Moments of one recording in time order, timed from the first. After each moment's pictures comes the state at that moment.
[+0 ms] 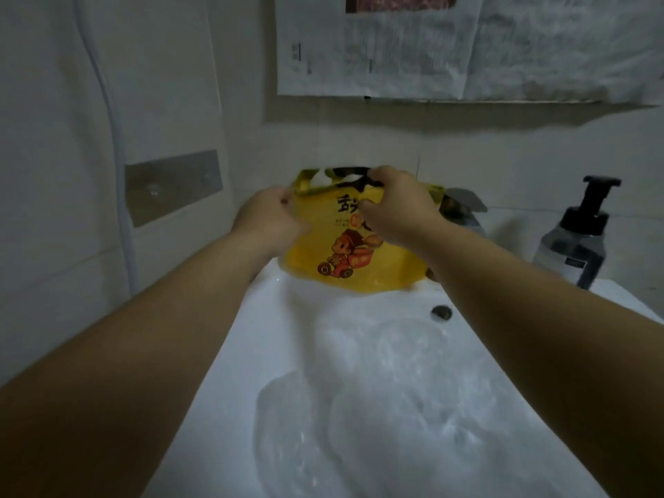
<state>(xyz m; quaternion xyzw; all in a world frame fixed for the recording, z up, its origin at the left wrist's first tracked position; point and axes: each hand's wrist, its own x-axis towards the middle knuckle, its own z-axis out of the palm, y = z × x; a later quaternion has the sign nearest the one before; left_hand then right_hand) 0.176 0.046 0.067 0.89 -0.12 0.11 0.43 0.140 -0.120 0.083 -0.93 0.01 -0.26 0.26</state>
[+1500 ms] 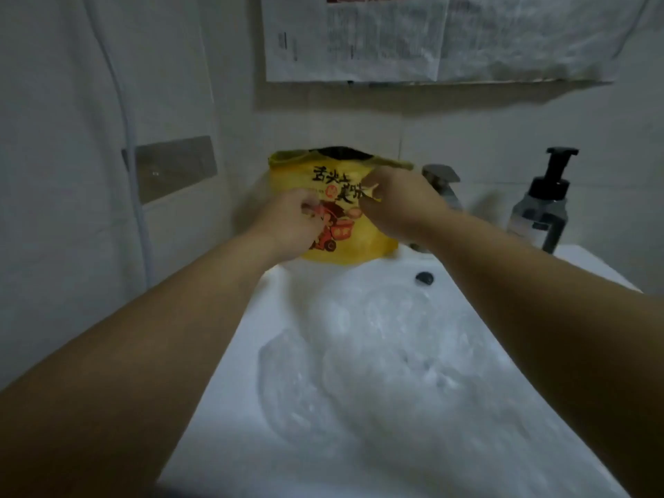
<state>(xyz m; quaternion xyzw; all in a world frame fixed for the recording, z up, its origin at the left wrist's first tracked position) 0.141 0.034 0.052 0.90 -0.19 0.11 0.38 0.094 -0.125 0.078 -0.96 0.01 -0.24 0.16</state>
